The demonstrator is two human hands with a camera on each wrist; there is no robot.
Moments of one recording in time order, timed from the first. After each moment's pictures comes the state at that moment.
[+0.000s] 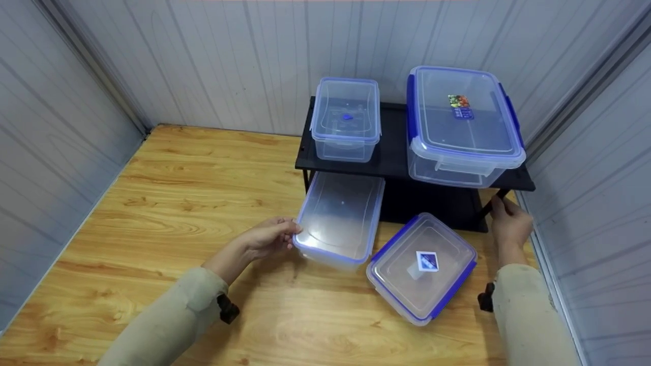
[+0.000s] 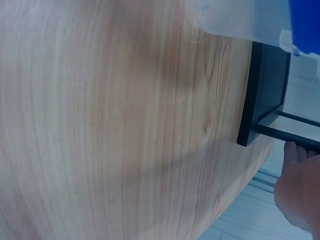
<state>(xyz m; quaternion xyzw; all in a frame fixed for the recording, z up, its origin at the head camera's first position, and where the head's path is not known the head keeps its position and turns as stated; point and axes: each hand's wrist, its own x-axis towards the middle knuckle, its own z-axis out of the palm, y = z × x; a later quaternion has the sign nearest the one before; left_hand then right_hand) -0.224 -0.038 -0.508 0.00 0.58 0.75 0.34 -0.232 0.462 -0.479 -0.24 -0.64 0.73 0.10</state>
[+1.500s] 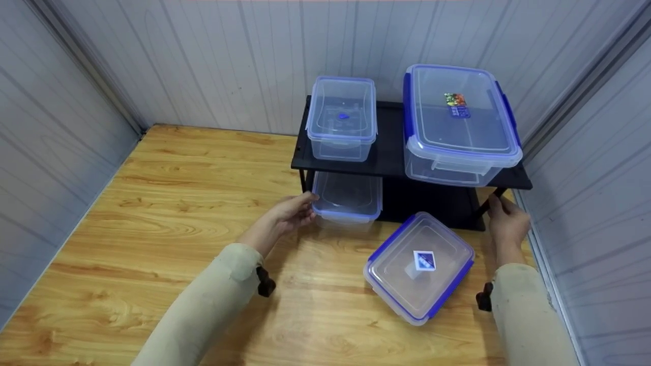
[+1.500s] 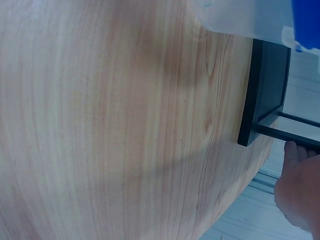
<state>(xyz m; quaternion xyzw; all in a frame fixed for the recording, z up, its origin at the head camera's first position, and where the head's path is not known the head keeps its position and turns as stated) -0.276 0.010 -0.503 -0.15 0.54 0.78 0.26 -0.235 0.466 -0.485 -0.23 -0.60 0.76 0.11</state>
